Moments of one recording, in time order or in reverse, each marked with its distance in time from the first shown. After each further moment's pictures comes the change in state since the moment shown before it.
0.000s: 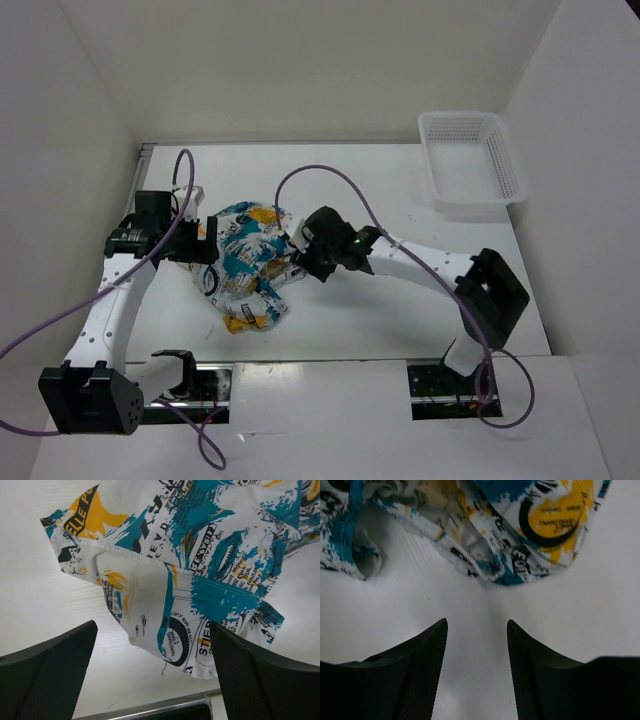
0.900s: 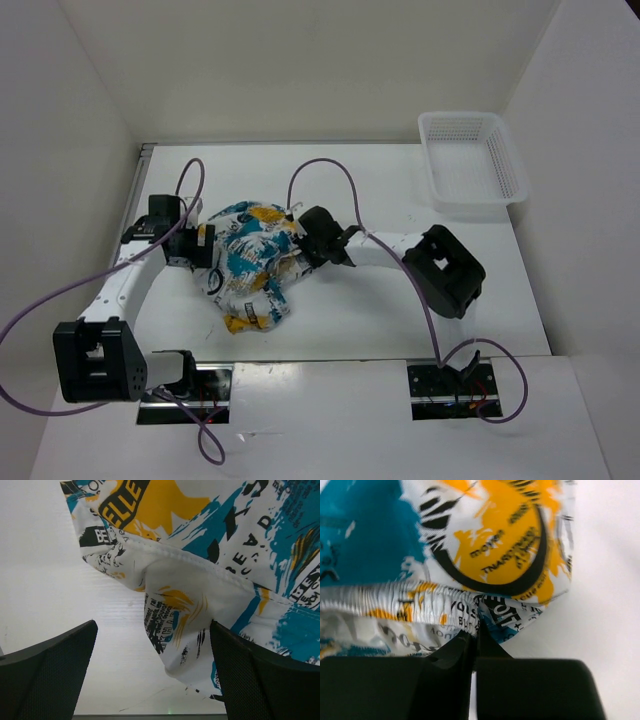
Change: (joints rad) left arm 0.042 0.151 -0.114 0.138 -0.179 0.000; right arm -0.061 0.330 0.046 0.303 0.074 0.378
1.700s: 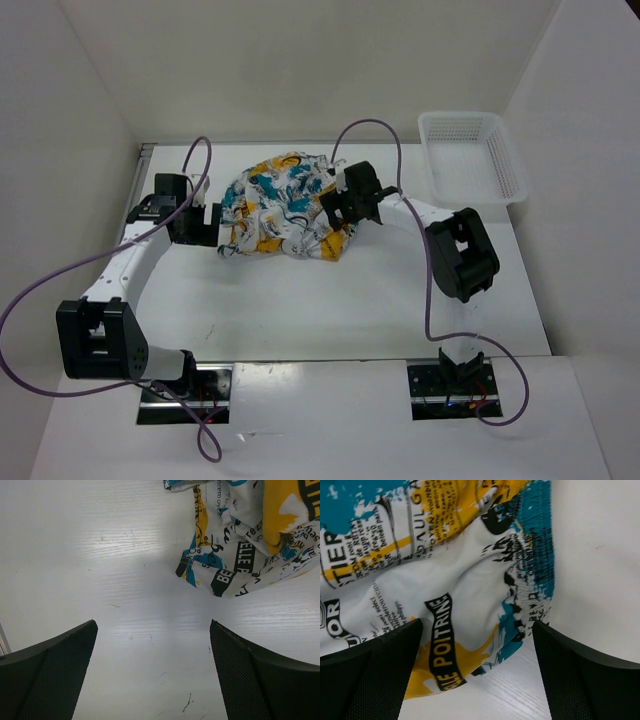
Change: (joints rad) left arm -0.053 0.119 0.163 0.038 0.004 0.000; right arm -0.319 0.028 0.175 -0.106 -0.085 -0.142
